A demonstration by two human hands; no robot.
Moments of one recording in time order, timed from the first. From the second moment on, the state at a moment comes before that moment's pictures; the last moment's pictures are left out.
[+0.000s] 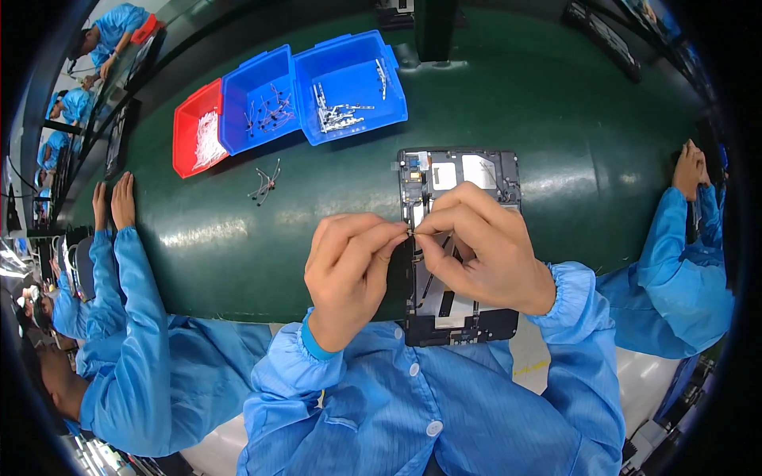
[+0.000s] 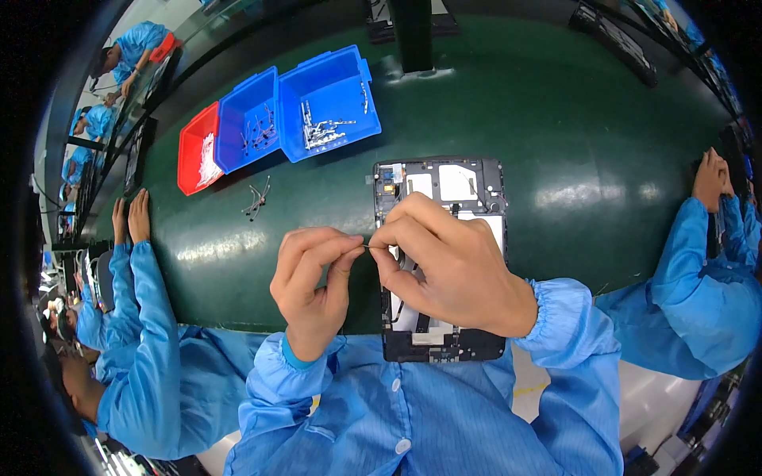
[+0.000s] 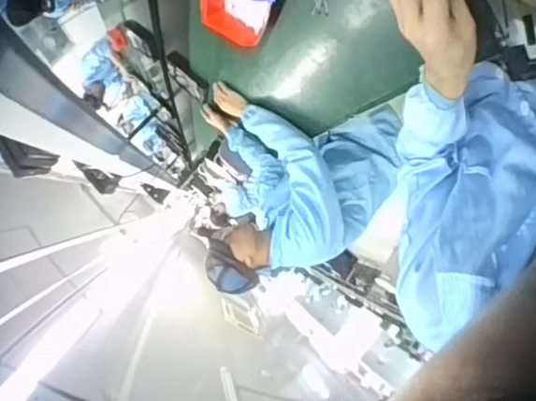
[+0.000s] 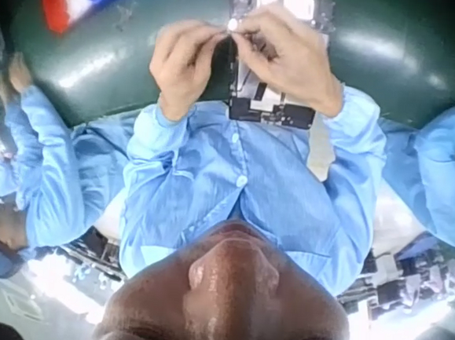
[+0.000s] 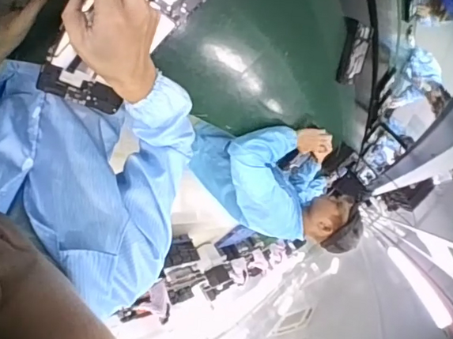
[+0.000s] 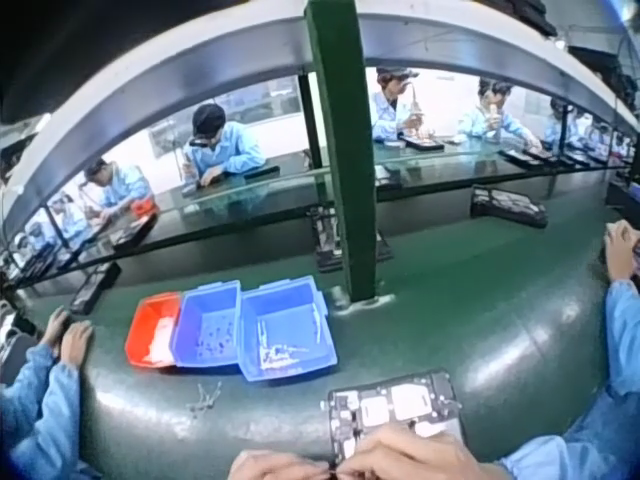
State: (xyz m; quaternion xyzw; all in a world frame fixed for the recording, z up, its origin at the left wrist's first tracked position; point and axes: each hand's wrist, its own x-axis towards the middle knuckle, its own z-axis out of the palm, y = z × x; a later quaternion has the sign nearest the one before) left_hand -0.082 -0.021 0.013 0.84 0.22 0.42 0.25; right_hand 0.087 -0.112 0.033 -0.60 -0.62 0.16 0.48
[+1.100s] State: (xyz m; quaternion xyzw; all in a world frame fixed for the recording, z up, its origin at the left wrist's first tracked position) left_hand -0.063 0.026 0.004 0.59 0.42 0.07 0.69; right_hand 0.117 -0.086 -0.006 -0.61 -0.70 0.10 0.36
